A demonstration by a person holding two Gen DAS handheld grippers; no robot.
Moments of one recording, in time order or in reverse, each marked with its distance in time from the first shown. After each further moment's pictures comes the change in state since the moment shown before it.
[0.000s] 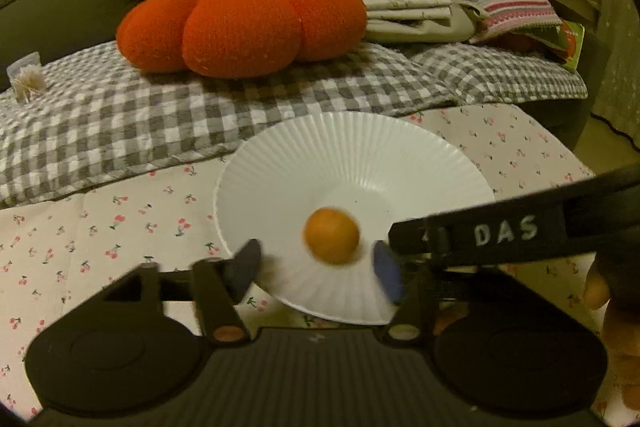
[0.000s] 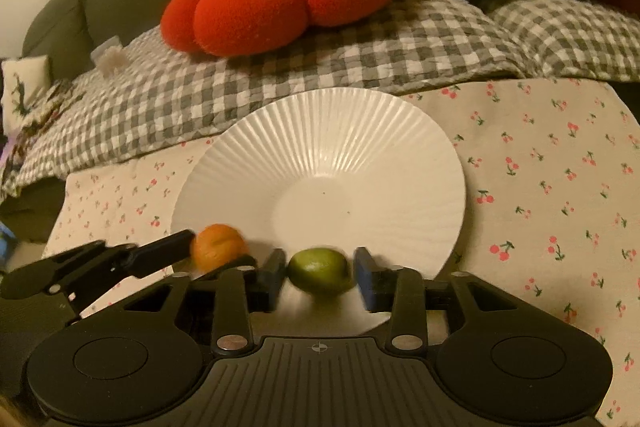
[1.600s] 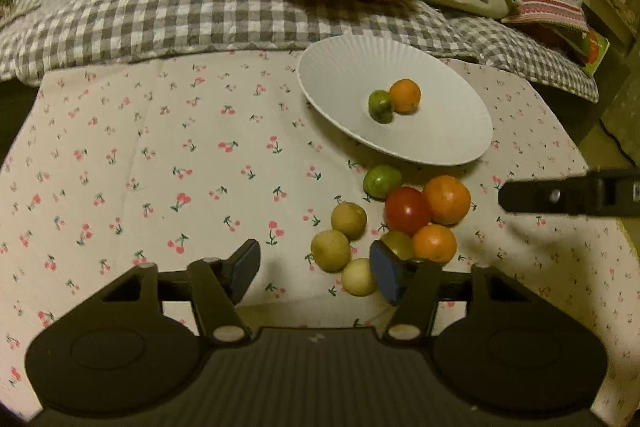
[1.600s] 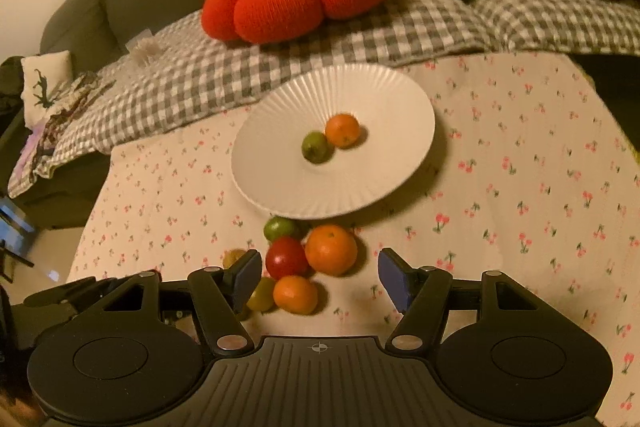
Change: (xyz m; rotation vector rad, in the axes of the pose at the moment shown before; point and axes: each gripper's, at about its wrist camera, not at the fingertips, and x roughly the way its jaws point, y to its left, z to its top) left arm -0.079 0.037 -0.061 -0.219 0.201 -0.003; right arm -0.086 0.012 -0.049 0.012 0.065 0.029
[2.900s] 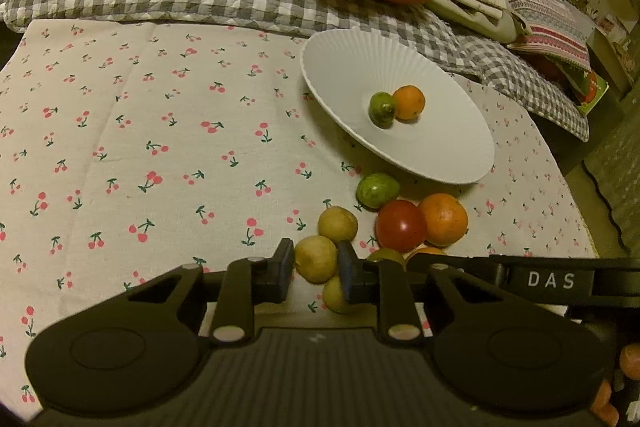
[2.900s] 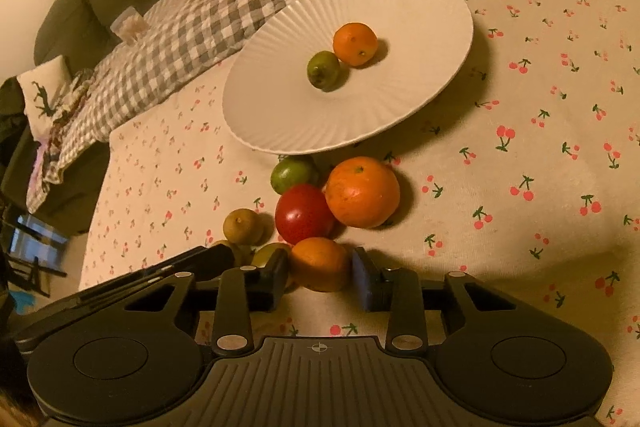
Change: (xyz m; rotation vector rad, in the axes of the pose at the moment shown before) left arm 0.023 0.013 0.001 -0.133 0.003 -0.088; right arm 0.061 -0.001 -0.019 0.132 0.115 0.097
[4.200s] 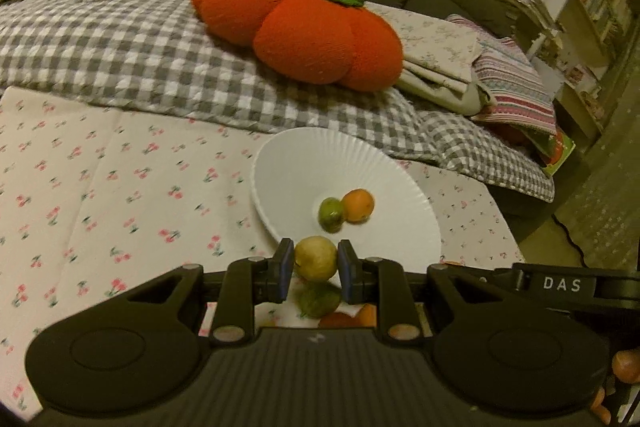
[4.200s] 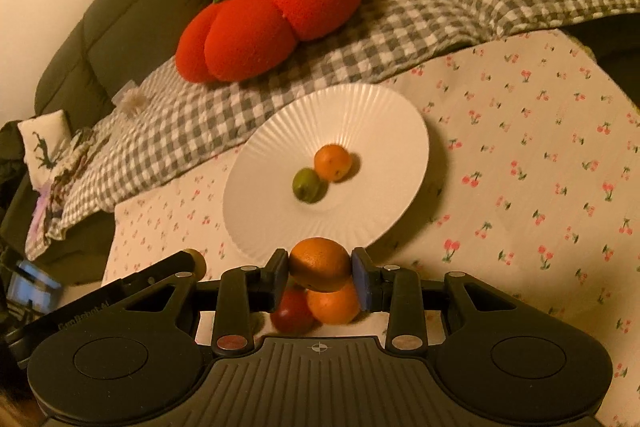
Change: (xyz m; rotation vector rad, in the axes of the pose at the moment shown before) left arm -0.016 -0.021 0.049 -0.007 -0.184 -0.101; right arm -0.053 -0.013 0.044 0.021 -0.191 -0.028
